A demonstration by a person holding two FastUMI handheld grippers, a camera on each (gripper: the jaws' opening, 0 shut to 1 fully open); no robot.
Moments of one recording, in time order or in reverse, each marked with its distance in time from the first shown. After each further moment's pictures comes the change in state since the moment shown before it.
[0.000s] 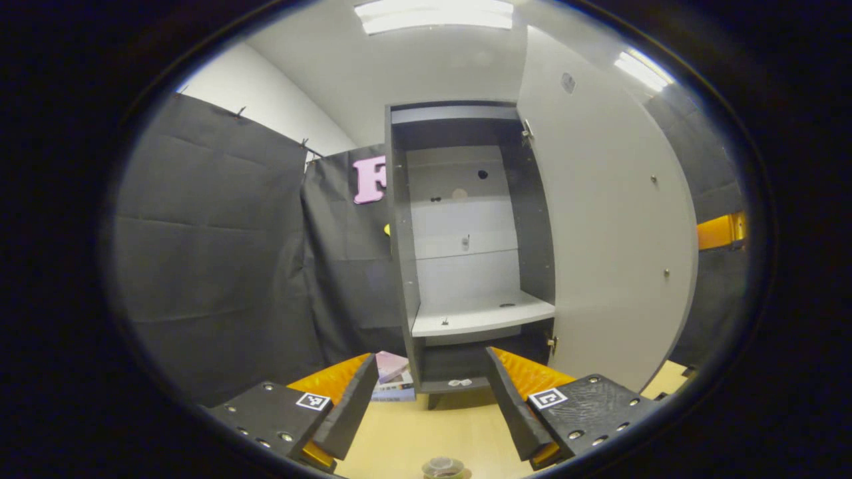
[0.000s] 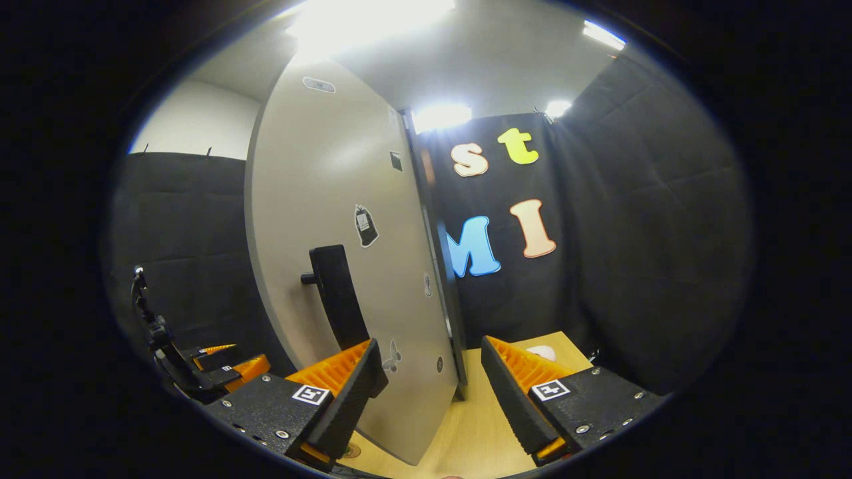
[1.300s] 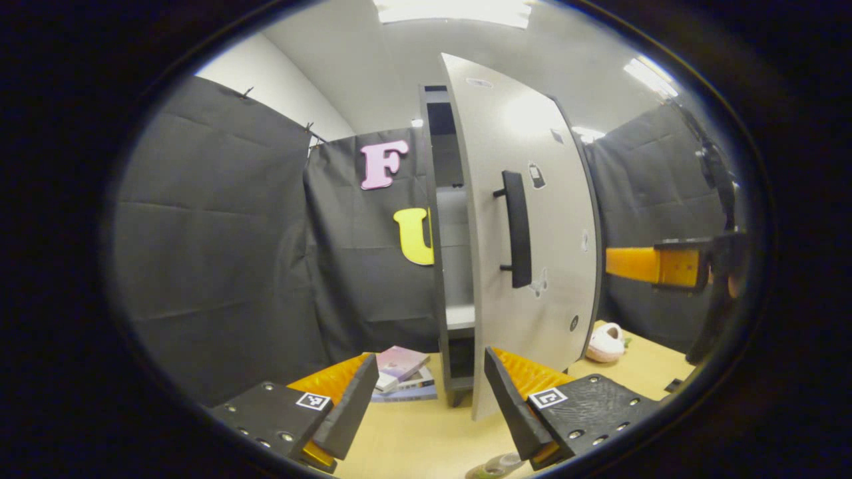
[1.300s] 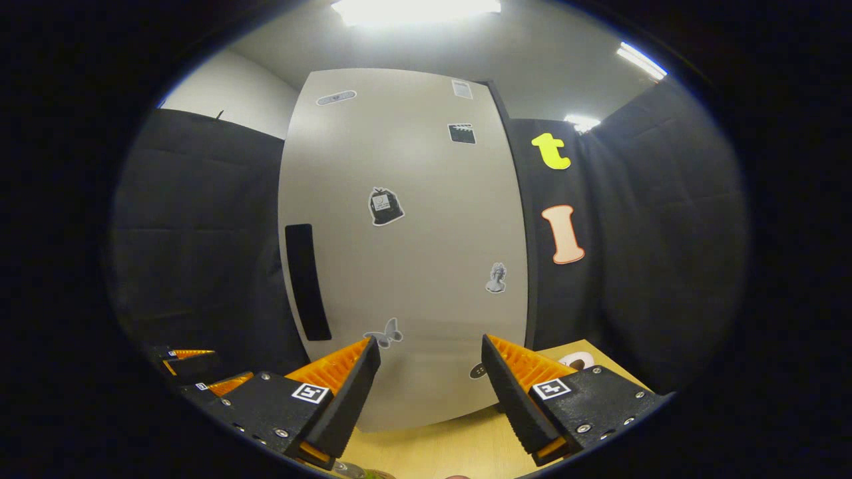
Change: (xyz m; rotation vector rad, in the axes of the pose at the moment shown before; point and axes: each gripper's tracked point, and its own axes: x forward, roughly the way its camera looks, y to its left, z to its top) left arm 0.035 0.080 -0.009 -0.039 0.012 -0.017; right arm 0.101 0.131 -0.052 -0.102 -0.026 -0.080
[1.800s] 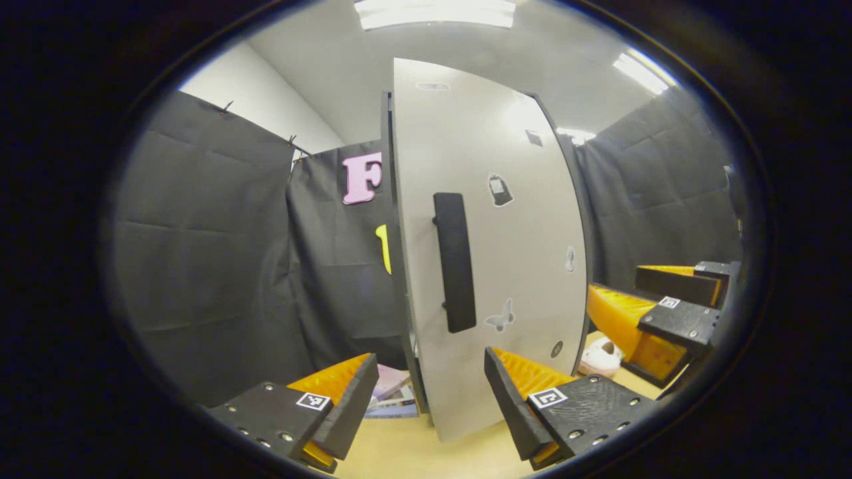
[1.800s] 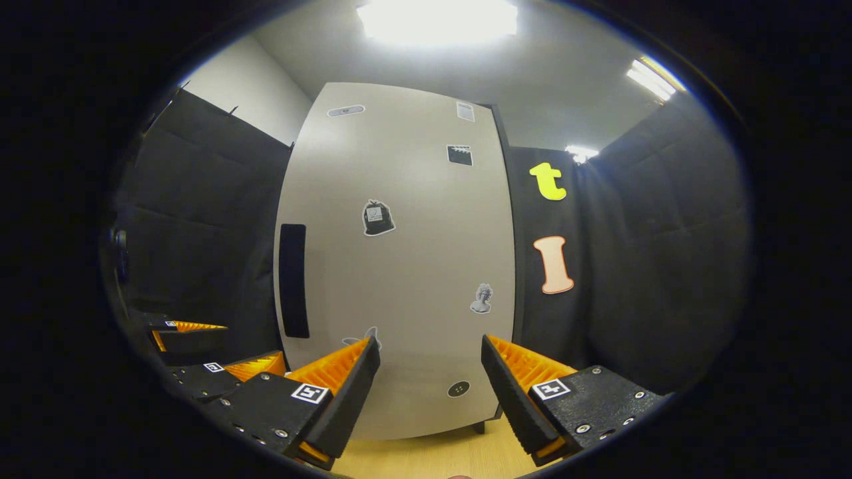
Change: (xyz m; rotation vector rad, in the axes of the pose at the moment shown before) left arm 0.040 -0.073 0.034 0.021 -0.051 -0.017; right arm 0.011 -0.014 0.008 -0.085 -0.104 -0.008
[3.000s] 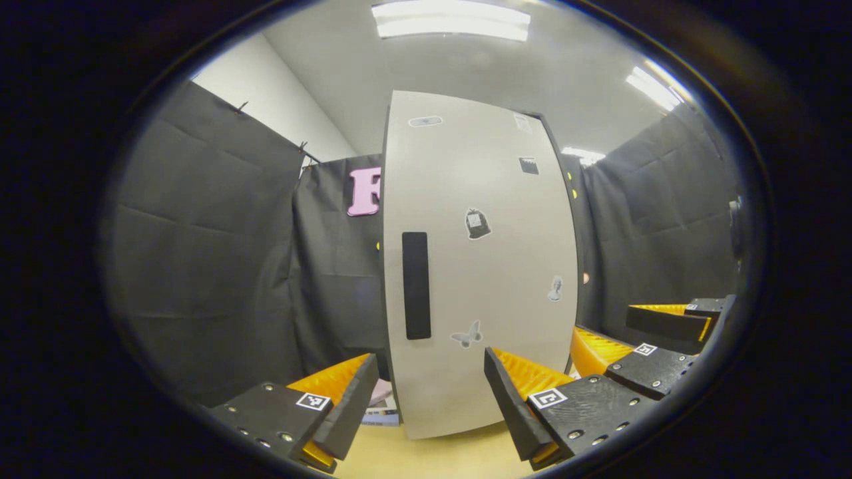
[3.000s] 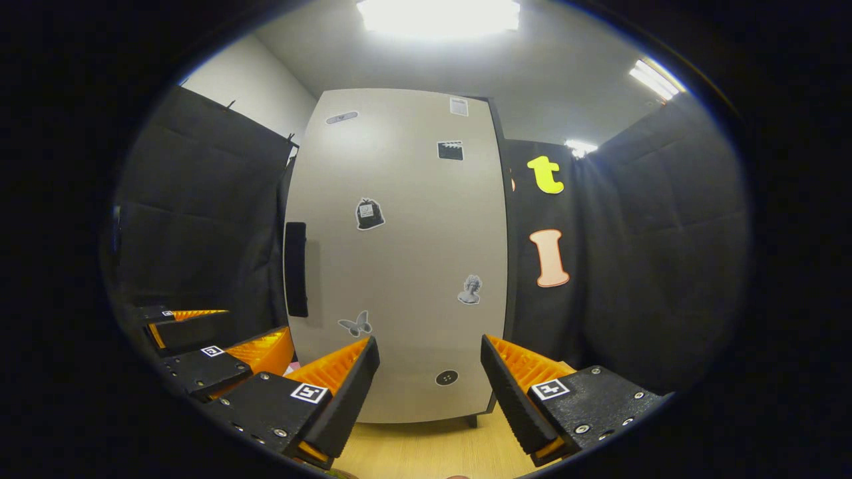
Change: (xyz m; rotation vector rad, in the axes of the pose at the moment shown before) left arm -0.011 -0.011 0.022 -0.059 -0.063 0.027; right arm -0.009 -0.011 -0.005 -0.004 0.039 -0.006
